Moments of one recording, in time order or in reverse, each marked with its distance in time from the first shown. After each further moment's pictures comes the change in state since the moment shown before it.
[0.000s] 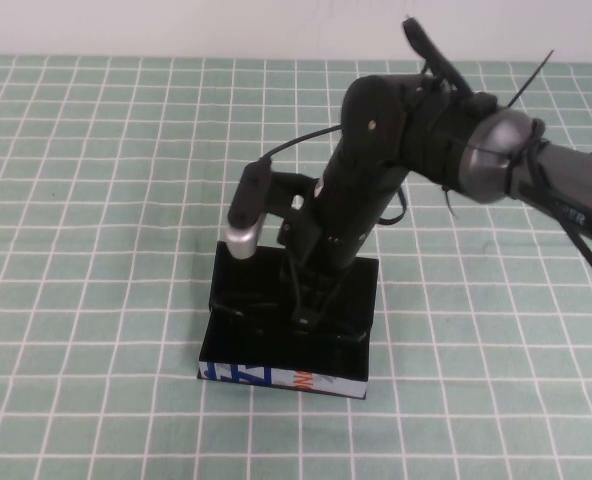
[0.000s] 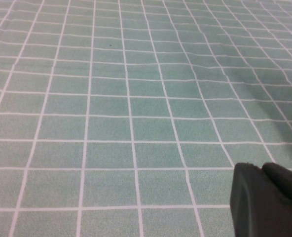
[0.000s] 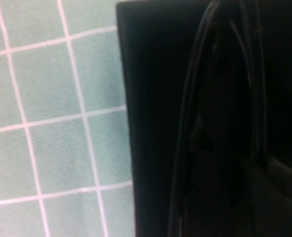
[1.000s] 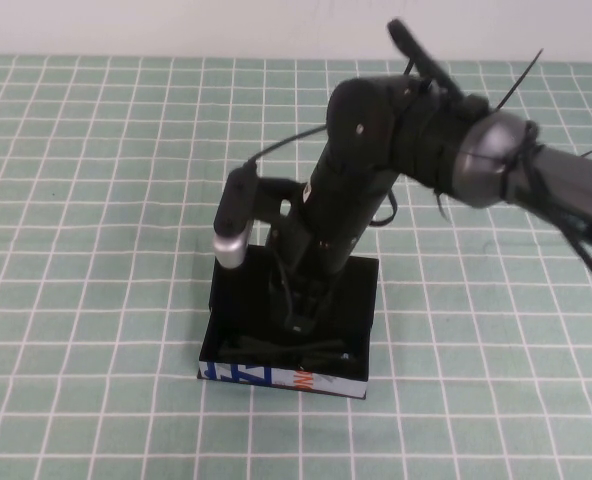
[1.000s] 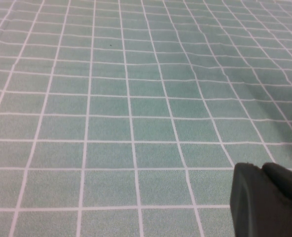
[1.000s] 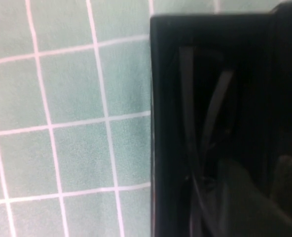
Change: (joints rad) right arm 0.036 -0.021 0.000 -0.012 0.014 -0.002; left arm 0.000 0.000 0.000 0.000 0.000 0.000
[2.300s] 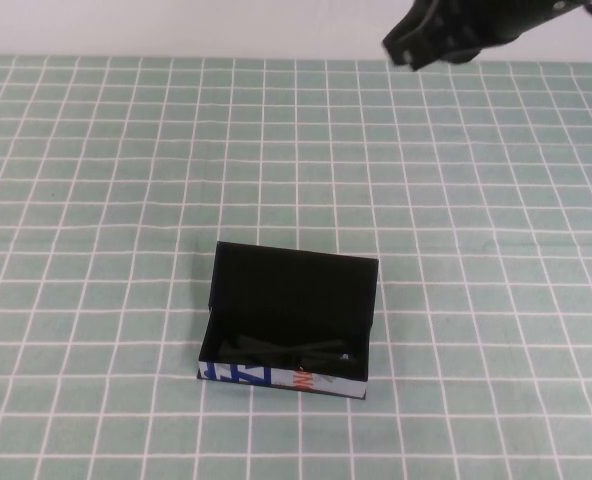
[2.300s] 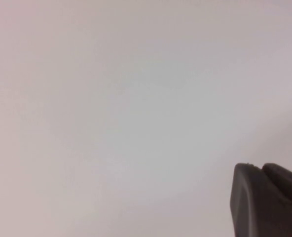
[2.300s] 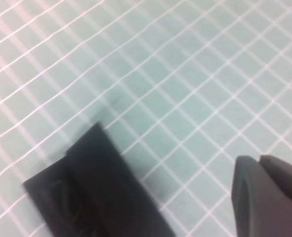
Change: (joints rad) right arm -0.262 -0.388 -0.111 0.038 -0.051 0.392; left arm 0.000 0.009 -0.309 -0.038 -0.478 -0.265
